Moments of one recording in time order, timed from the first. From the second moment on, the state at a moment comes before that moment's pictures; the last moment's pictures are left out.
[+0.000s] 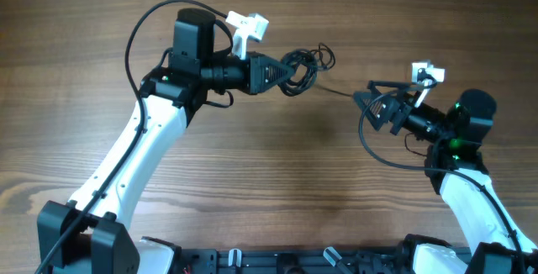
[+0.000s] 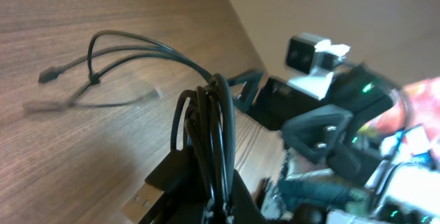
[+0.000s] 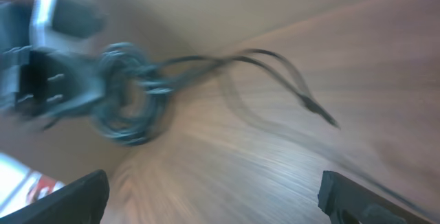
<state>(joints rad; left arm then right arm) -0.32 1.54 1.19 -0.33 0.94 -0.33 -0.19 1.26 0.46 0.55 -1.15 0.49</state>
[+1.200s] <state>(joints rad) -0.59 1.50 1.20 -0.45 0.38 0.11 -0.06 1.34 0.46 0.54 -0.90 0.78</state>
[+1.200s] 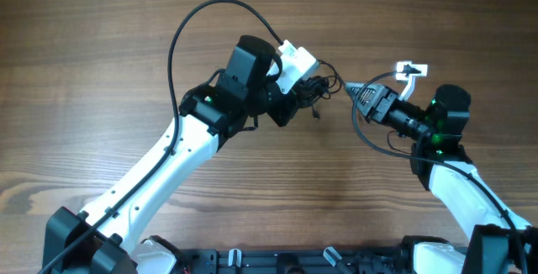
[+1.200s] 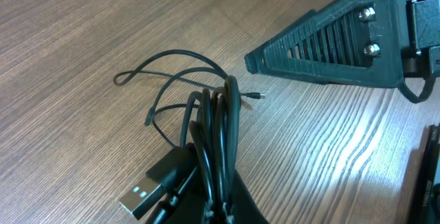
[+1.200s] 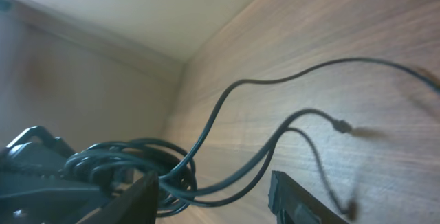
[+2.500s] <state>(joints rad) -0.61 1.49 1.19 -0.38 0.34 -0.02 0.01 1.34 0.48 0.50 -1.01 0.55</state>
